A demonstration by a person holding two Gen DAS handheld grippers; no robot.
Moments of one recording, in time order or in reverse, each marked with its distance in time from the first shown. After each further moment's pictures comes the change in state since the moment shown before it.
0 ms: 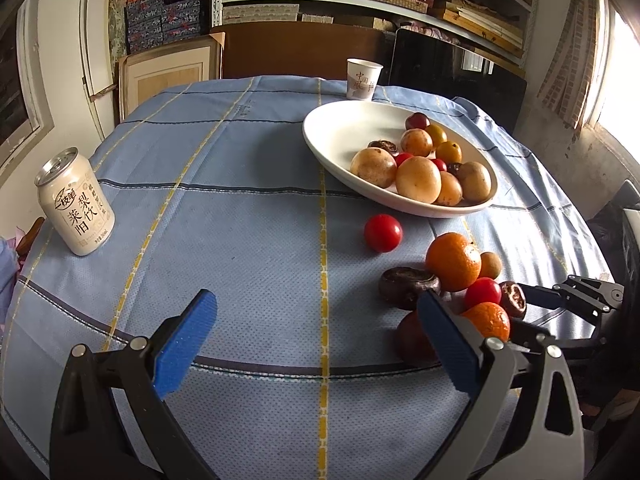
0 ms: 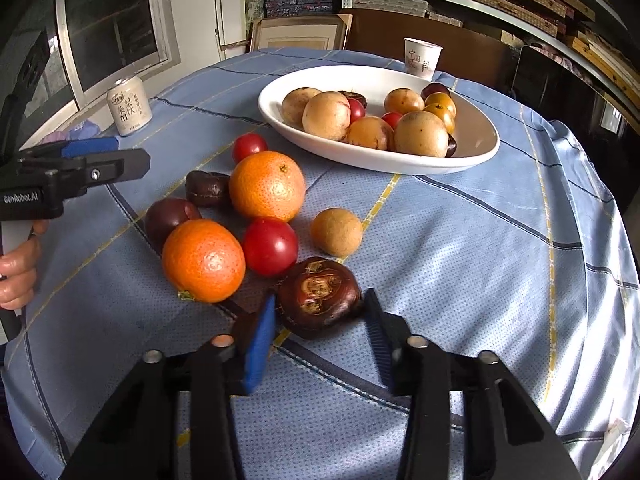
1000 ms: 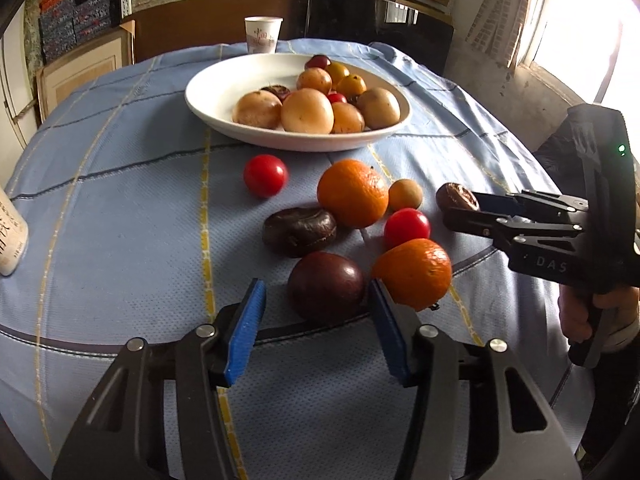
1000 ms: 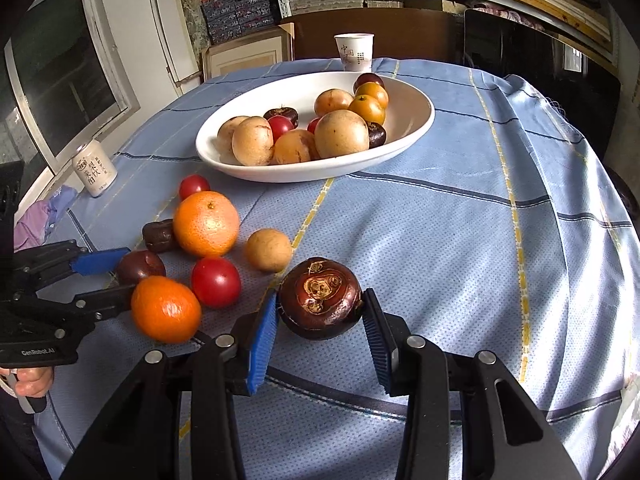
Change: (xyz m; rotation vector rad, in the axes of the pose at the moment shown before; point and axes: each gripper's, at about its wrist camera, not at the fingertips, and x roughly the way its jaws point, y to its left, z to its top) left arm 0.022 -0.048 -0.021 0.190 0.141 -0.227; right arm -0.007 -0.042 0.000 0.222 -0.026 -0.012
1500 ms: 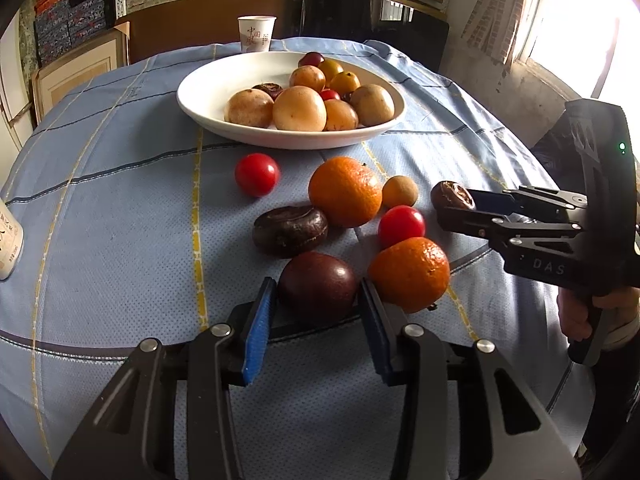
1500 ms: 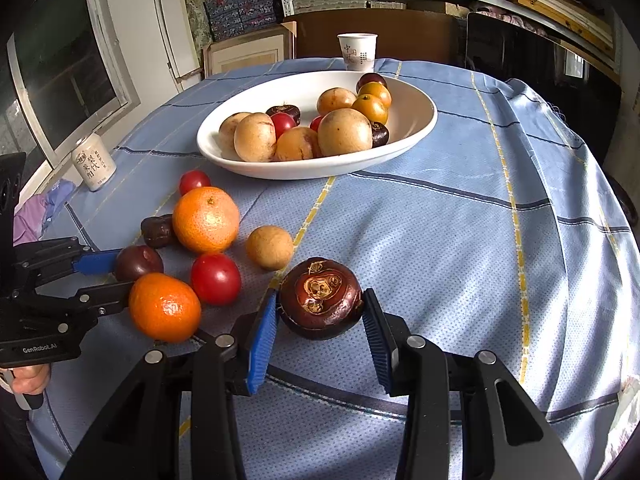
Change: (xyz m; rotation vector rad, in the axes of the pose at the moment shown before) left arm 0.001 -0.004 0.001 0.013 -0.006 -0.007; right arm 0.000 0.002 -0.001 -0.021 0.003 -0.013
